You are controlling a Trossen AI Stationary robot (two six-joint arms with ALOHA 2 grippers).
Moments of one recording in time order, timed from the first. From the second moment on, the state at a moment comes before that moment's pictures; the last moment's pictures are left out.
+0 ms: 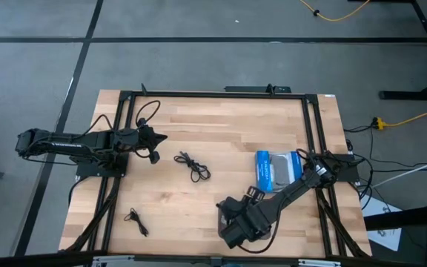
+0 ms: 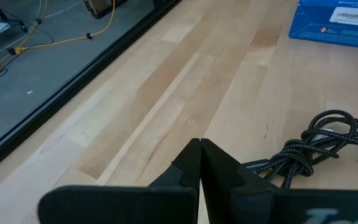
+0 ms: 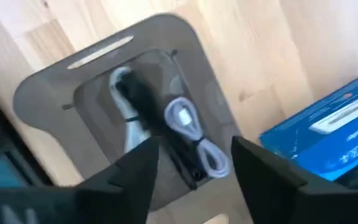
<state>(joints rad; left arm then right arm) 0.07 0.54 0.29 -0.21 -0.42 -0.13 0.60 2.24 2.20 -1.55 0.25 1.09</state>
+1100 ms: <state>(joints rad) 0.07 0.54 0.29 -0.26 -0.43 -0.15 0.10 2.48 2.20 -0.92 0.19 0.43</state>
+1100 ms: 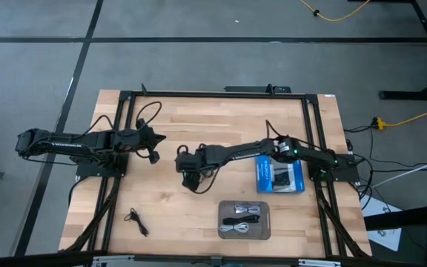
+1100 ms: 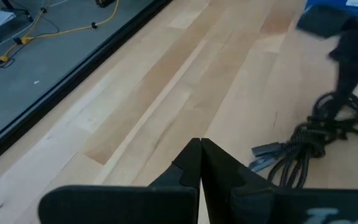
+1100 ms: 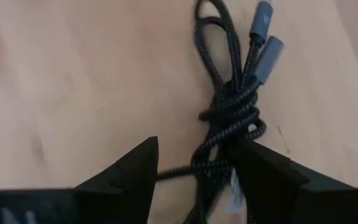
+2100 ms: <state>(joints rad) 0.07 0.54 0.29 -0.25 -0.46 -0.15 0.20 2.38 2.31 -1.53 0.17 0.57</state>
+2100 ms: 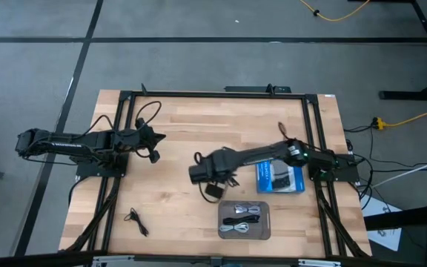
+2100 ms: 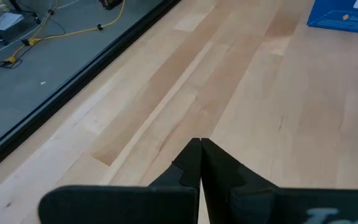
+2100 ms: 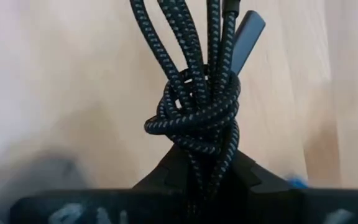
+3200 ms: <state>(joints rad) 0.07 0.54 0.29 -0.25 -0.46 -0.15 0.60 2.29 2.23 -1.57 0.11 1.11</state>
